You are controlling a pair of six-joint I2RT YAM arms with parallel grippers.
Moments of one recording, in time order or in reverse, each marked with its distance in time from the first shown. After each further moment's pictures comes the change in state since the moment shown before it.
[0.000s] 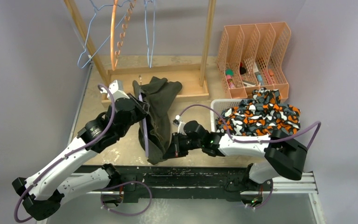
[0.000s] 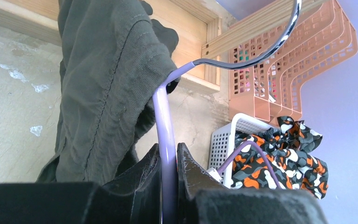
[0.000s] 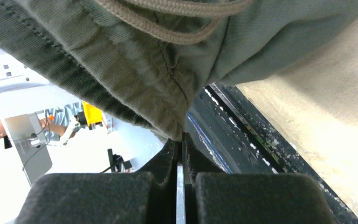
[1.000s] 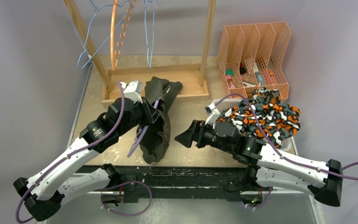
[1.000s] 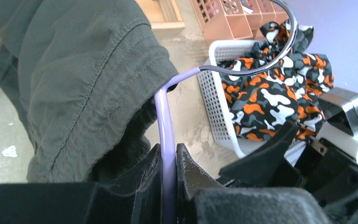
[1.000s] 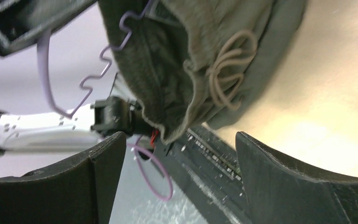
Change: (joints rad) left arm 0.013 -0.019 -0.054 0.107 0.365 0.330; right arm 0.024 -0.583 0.018 -0.355 0.471 -0.117
